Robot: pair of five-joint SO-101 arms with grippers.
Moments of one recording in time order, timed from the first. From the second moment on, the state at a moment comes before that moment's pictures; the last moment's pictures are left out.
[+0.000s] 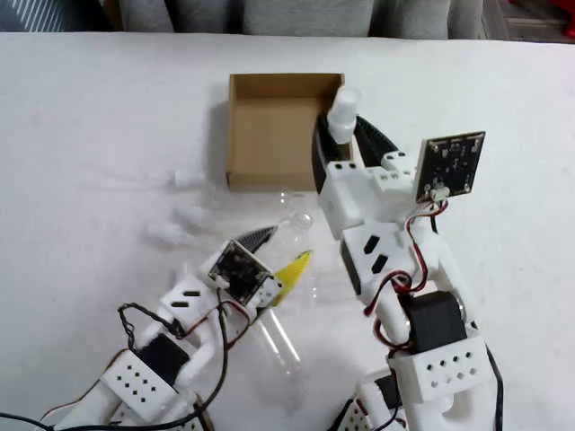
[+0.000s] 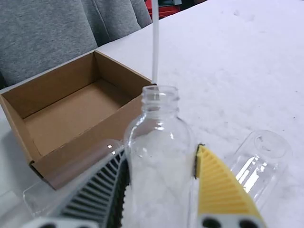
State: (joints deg) left arm 31.6 -77.3 95.4 11.4 -4.6; right arm -20.0 -61.8 42.7 33.1 -10.1
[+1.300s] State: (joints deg) left arm 31.6 -77.3 95.4 11.4 -4.6; right arm -25.0 -66.0 51.6 33.0 -10.1
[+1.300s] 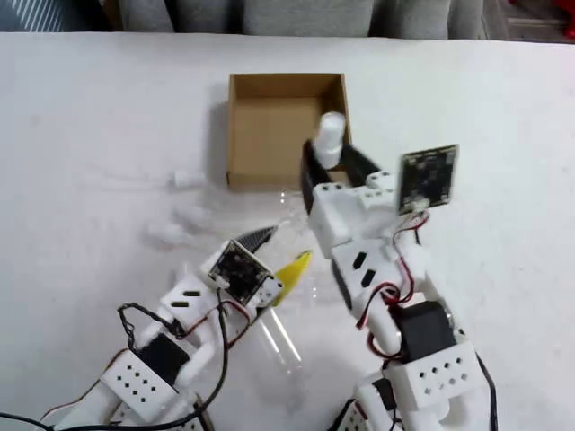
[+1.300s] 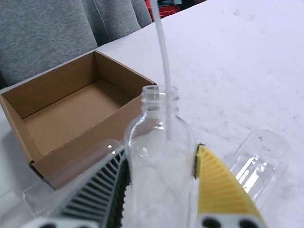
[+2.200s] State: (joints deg) left arm 31.8 -77.3 95.4 11.0 -4.9; right arm -27.0 -66.0 57.5 42.4 -16.0
